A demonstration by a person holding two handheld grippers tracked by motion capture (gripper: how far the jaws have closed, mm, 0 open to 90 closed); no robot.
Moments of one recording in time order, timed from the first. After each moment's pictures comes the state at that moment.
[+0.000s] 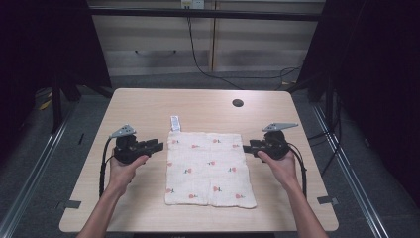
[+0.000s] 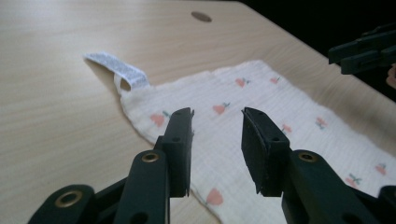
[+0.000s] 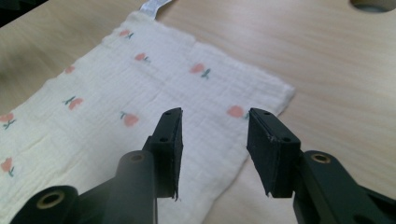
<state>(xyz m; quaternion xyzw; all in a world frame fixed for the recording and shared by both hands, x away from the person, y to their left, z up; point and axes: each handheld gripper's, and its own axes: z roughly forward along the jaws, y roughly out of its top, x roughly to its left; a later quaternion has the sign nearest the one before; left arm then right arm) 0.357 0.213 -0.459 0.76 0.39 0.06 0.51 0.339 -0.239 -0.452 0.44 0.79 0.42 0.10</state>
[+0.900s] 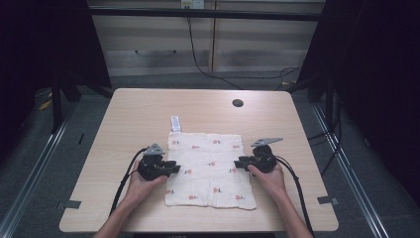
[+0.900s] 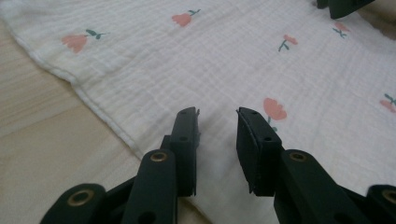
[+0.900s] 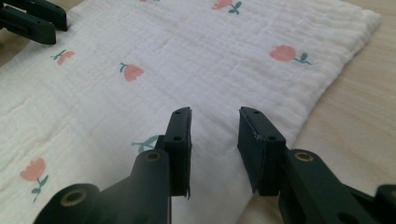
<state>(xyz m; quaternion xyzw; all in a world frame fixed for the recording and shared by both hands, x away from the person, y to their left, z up) 0.337 0.163 -0.507 0.84 0.33 0.05 0.42 0.330 -0.220 -0.506 0.44 0.80 0.41 0.05</state>
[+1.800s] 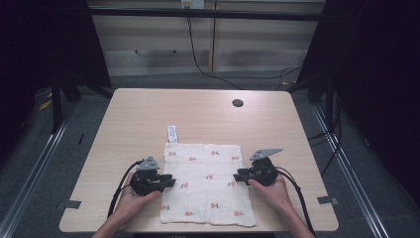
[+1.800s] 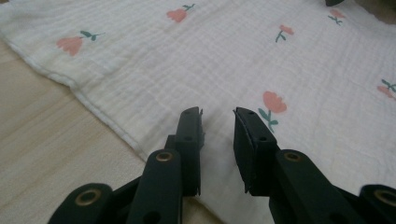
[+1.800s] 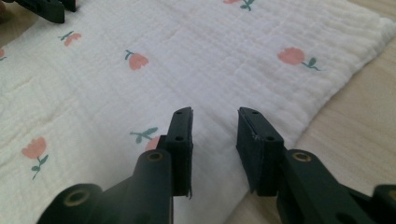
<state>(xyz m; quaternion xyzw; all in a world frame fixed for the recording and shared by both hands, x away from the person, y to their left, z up) 0.299 0.179 -0.504 0.85 0.31 0.03 0.42 0.295 -0.212 -0.501 0.40 0.83 0.39 0.04</state>
